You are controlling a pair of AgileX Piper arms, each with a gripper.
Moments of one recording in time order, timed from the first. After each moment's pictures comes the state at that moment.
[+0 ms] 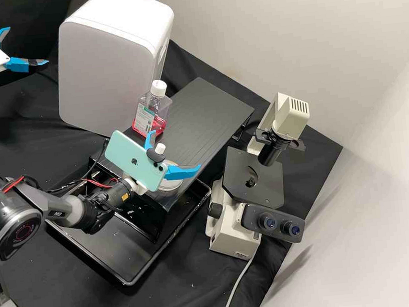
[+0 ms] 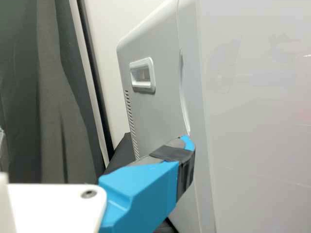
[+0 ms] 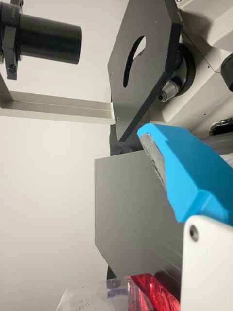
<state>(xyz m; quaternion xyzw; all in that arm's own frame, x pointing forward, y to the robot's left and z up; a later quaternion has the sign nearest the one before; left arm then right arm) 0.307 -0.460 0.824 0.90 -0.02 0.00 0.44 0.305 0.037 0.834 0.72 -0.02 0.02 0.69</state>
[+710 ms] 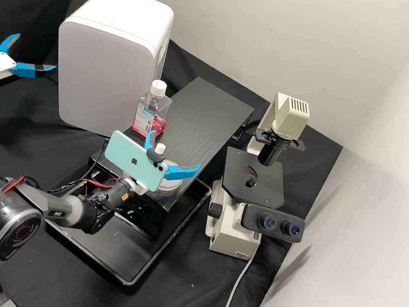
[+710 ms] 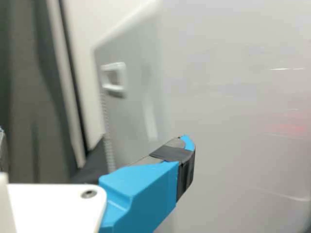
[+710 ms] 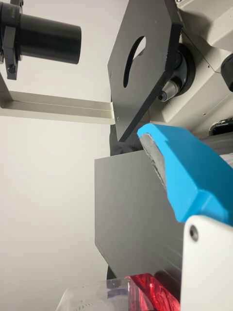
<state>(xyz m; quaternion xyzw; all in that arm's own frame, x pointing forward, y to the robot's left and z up) 0.305 -0.482 0.802 0.88 -0.04 -0.05 0.47 0.305 0.037 0.834 0.72 -0.02 0.02 0.69</state>
